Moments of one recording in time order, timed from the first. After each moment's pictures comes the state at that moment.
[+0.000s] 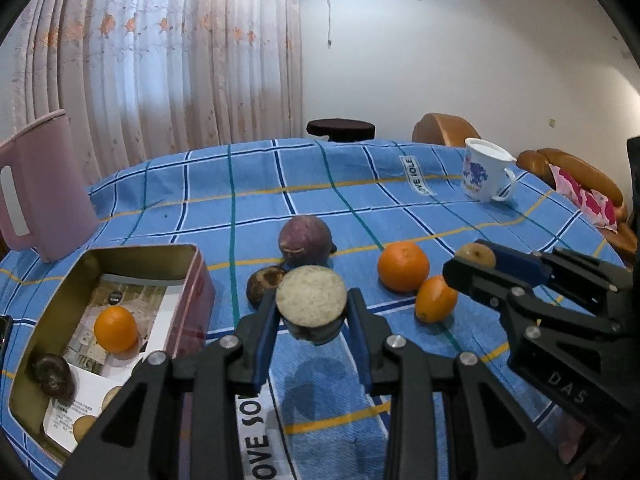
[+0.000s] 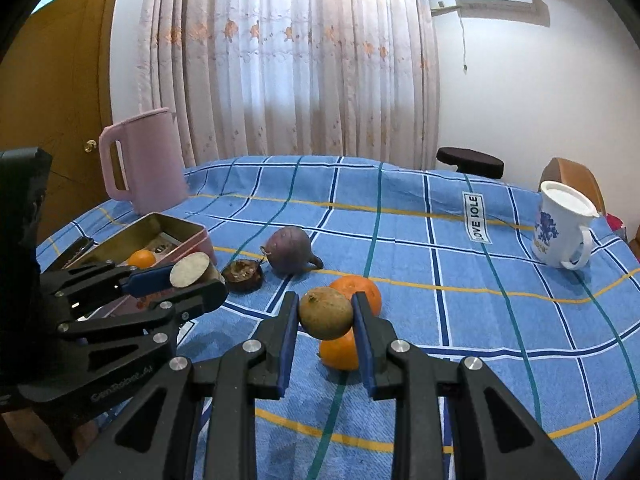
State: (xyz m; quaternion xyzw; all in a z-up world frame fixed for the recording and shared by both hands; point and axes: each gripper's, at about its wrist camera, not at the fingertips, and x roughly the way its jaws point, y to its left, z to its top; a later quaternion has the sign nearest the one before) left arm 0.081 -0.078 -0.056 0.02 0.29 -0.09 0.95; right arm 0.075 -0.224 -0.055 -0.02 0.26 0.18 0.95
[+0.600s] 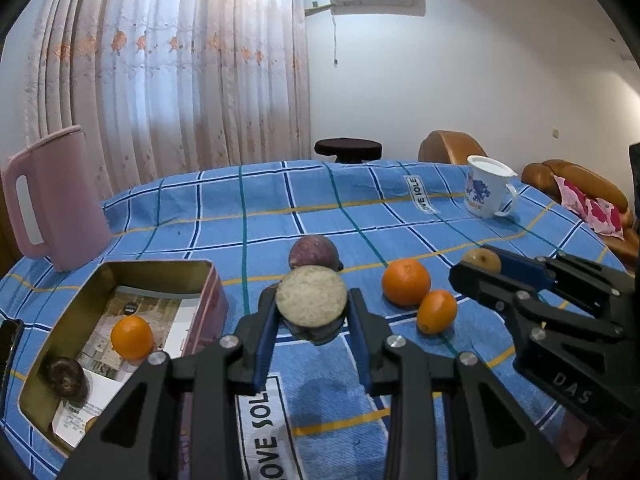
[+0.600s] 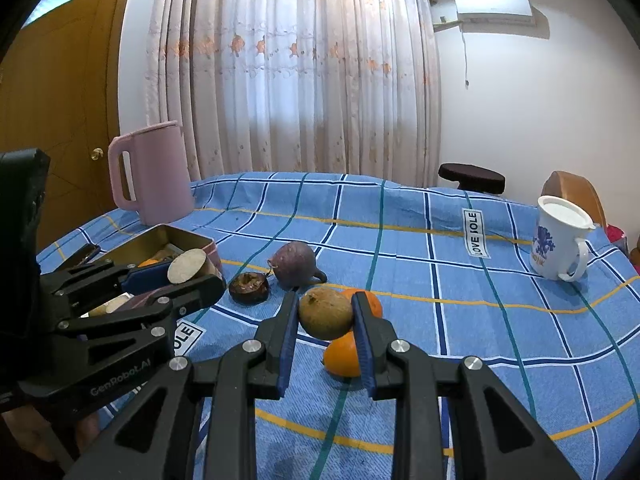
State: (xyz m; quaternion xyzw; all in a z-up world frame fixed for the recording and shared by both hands) left arm 0.068 -0.076 -0.051 0.02 0.25 -0.08 0.96; right arm 0.064 -0.227 -0.051 -0.01 0.23 0.19 0.96
